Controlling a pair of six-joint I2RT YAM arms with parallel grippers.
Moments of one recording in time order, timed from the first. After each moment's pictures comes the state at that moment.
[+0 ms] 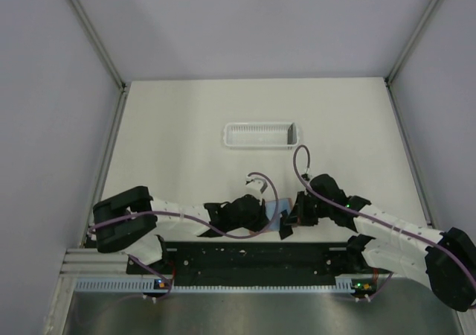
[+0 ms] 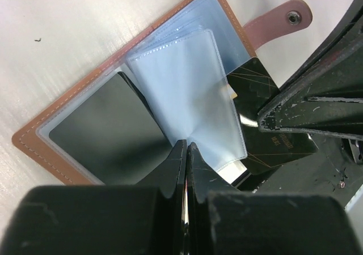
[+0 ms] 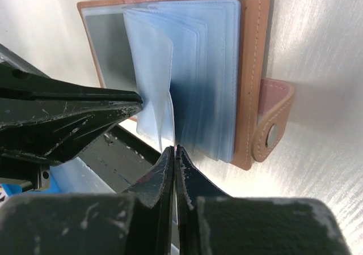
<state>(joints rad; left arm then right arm) -1.22 1.52 0.56 0.27 -0.17 -0.81 0.68 0.96 0.32 -0.24 -0.35 0.83</state>
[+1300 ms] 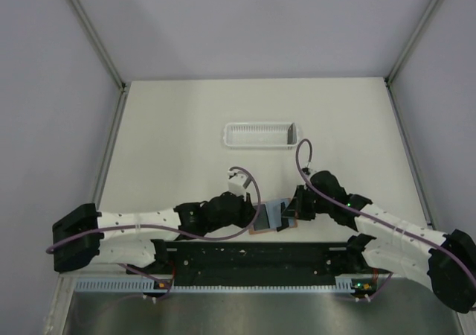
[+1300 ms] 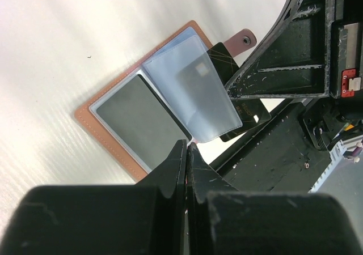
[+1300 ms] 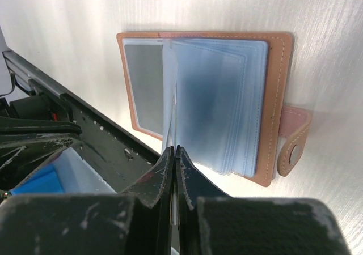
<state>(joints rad) -1.22 1.16 0.51 0.08 -0.23 -0.76 0.68 0.94 0.35 -0.19 -0.31 0.86</state>
